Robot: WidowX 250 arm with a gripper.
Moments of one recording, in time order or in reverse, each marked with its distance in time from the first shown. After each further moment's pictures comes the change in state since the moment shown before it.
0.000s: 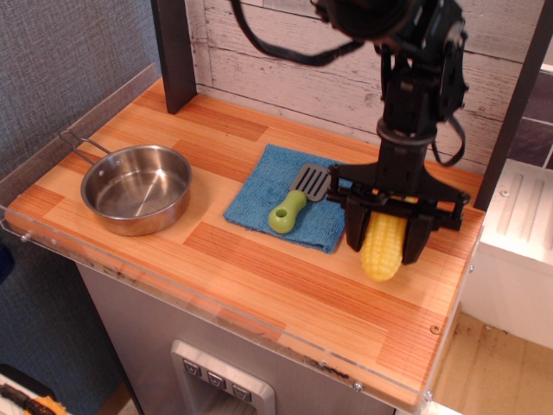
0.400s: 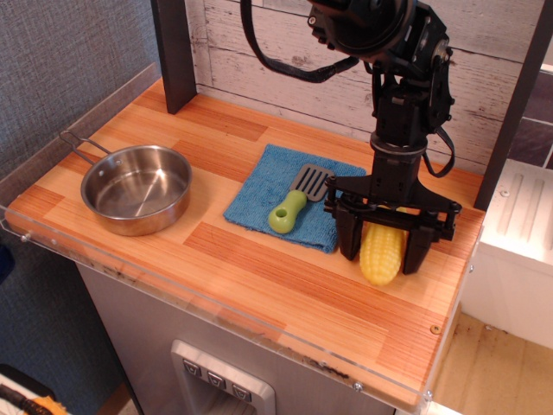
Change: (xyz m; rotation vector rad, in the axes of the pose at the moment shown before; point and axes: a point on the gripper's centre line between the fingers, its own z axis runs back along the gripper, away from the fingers) arm 0.003 0.004 -0.013 -0.032 0.048 -0.025
